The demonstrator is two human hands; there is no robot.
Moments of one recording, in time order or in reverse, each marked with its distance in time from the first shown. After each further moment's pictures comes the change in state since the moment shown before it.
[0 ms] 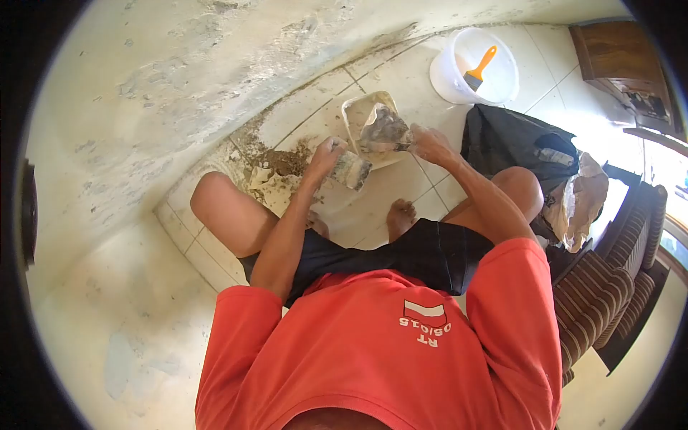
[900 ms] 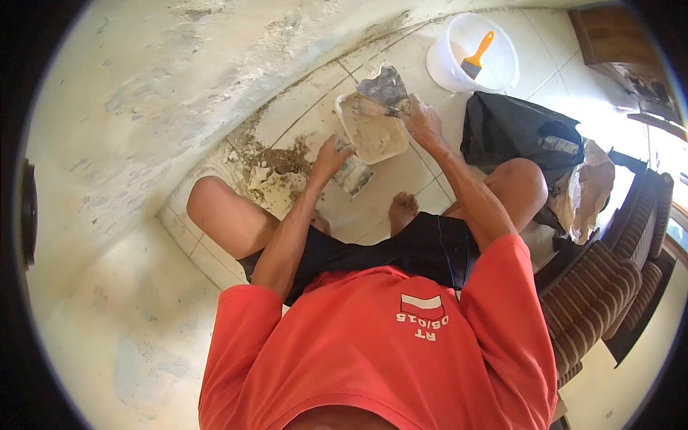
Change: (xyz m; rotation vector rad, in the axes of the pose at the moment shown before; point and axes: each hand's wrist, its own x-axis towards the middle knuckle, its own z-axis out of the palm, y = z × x) left_hand -0.002 -0.002 0.019 0.304 0.058 0.122; right_hand 0.026 -0.010 0.014 0.135 0.454 0.107
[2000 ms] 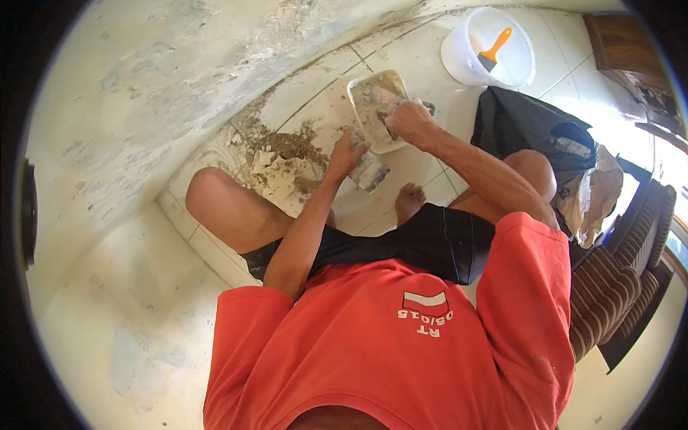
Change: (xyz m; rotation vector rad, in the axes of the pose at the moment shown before) left_hand -0.015 -0.024 0.028 -0.015 -0.015 -0.030; right_hand -0.005 -0.063 -0.005 -0.677 -0.418 -0.685
